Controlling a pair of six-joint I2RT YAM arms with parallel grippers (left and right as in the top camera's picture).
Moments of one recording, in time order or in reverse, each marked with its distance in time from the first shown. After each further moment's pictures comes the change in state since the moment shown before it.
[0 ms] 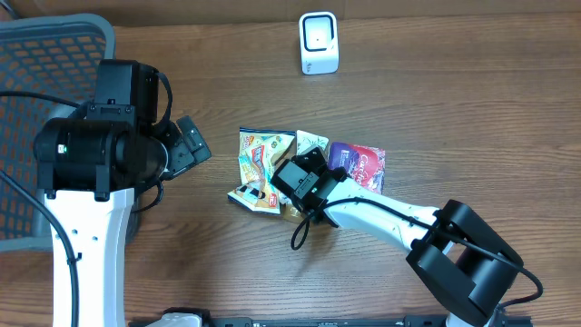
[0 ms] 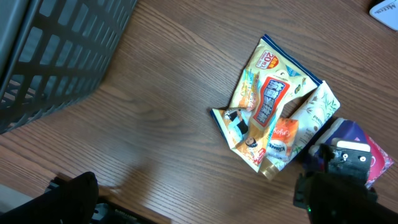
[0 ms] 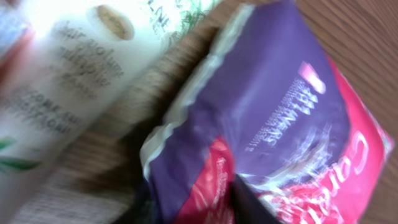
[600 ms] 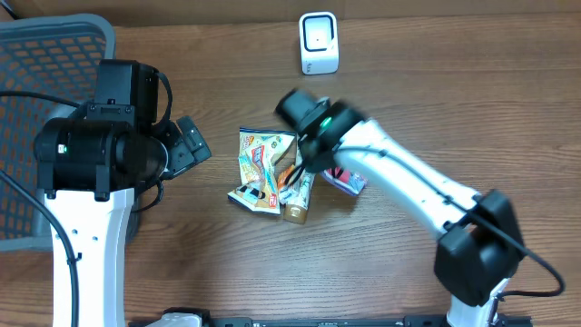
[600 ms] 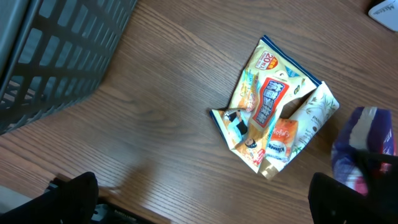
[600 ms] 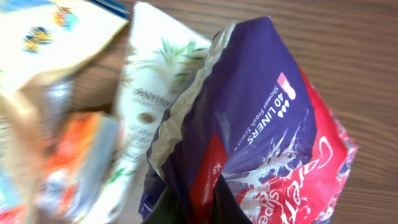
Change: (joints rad) left arm 0.000 0.000 0.000 0.003 0.000 0.000; right arm -0.191 0.039 0.512 -0.428 -0.395 0.083
